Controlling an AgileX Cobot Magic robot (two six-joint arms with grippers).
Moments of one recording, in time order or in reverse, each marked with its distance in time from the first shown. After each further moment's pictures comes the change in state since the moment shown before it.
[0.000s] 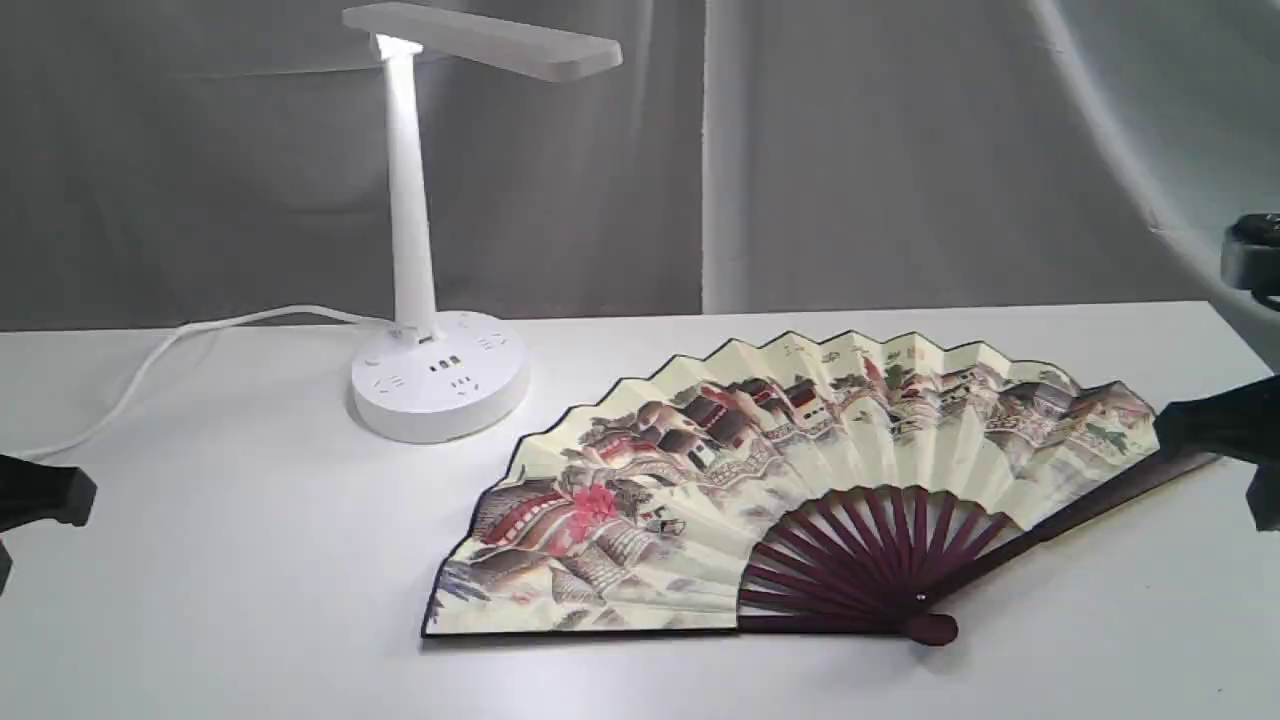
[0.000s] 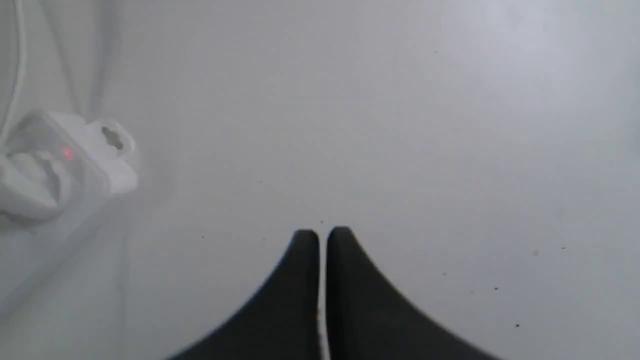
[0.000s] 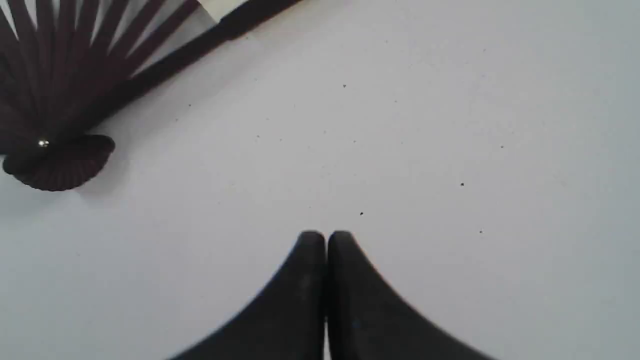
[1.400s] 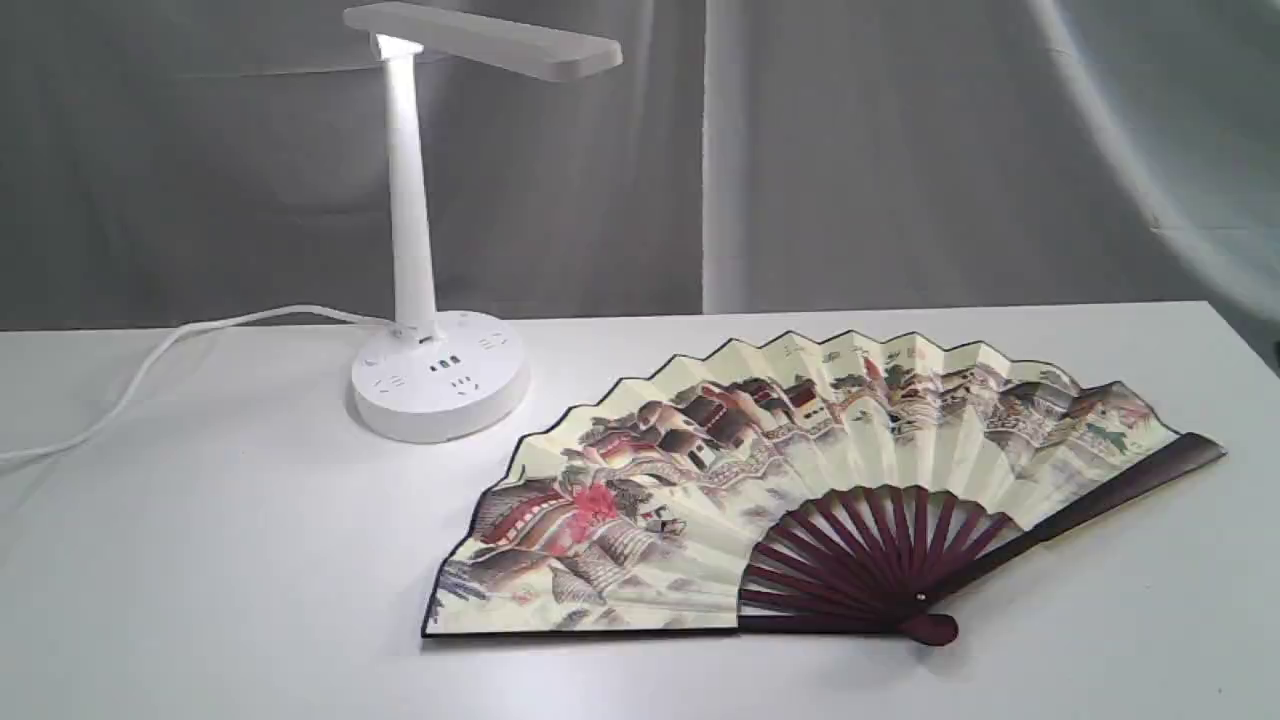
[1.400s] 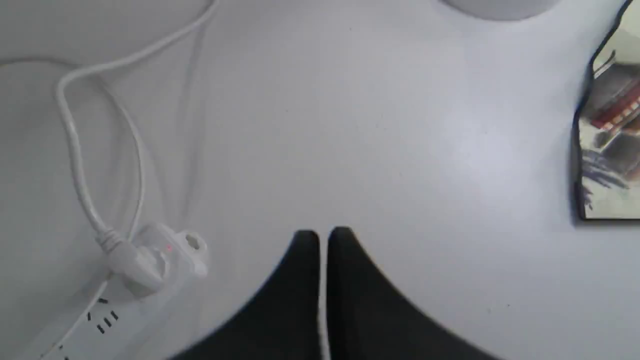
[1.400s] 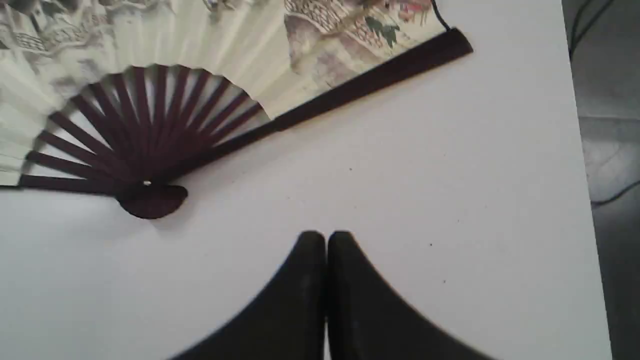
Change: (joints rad) left arm -0.040 -0.386 -0.002 0.058 0.009 0.006; right arm 0.045 -0.400 0.084 0.000 -0.015 -0.048
